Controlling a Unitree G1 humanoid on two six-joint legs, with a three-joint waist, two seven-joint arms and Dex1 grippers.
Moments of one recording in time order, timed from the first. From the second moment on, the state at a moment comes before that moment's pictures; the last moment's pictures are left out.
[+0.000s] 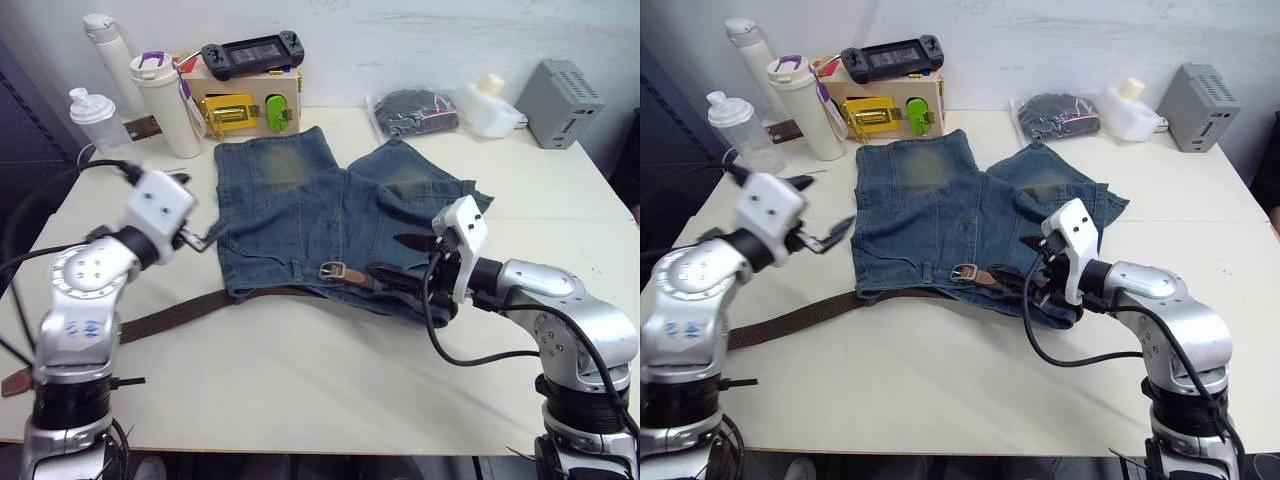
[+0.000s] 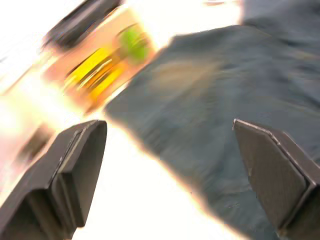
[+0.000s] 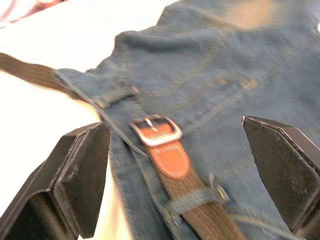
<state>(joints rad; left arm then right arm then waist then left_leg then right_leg) -0.30 0.56 0.48 -0.51 -0.09 0.81 -0.47 -0.42 -0.50 -0.11 -0.52 0.48 0.98 0.77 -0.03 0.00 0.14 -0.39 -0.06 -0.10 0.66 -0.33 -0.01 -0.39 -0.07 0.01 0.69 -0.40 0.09</state>
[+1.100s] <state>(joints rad) -0.67 0.15 1.43 -0.48 0.07 1.59 -0.13 -0.50 -0.43 0.23 -0.39 0.43 0.77 0.75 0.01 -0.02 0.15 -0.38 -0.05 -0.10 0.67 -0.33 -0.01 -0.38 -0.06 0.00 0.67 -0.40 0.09</state>
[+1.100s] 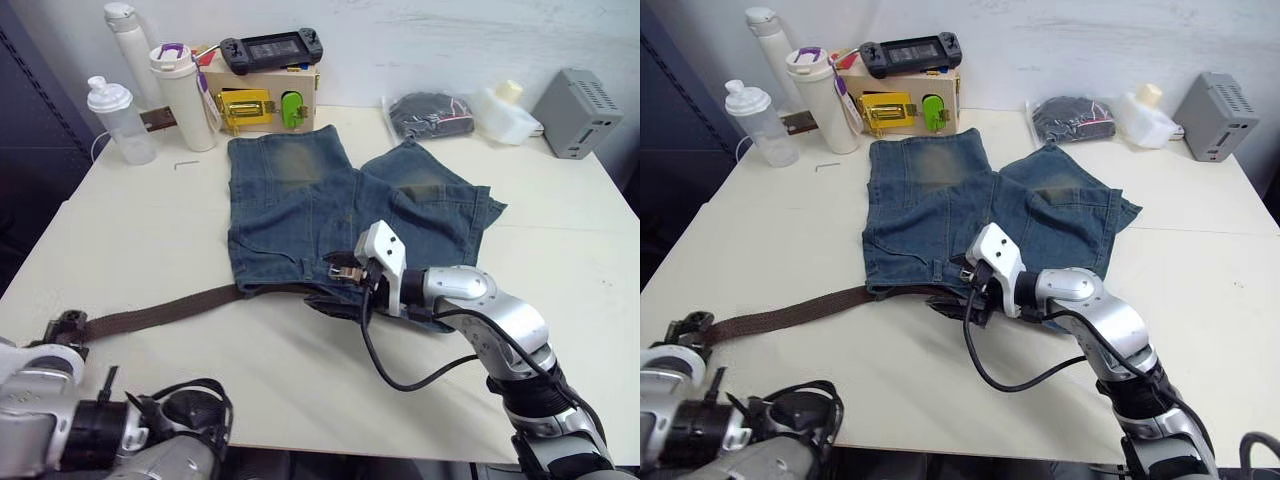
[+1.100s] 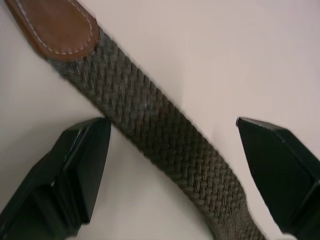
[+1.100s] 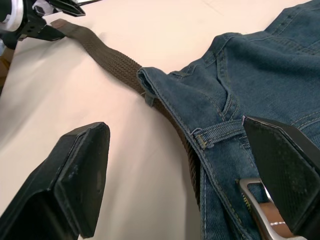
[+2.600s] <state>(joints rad) -0.54 0.49 0.63 0.02 -0.70 0.95 -0.66 -0.47 -0.39 0.20 -0.43 0.40 0.80 0.58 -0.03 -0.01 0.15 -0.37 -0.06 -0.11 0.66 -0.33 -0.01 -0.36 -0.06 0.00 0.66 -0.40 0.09</state>
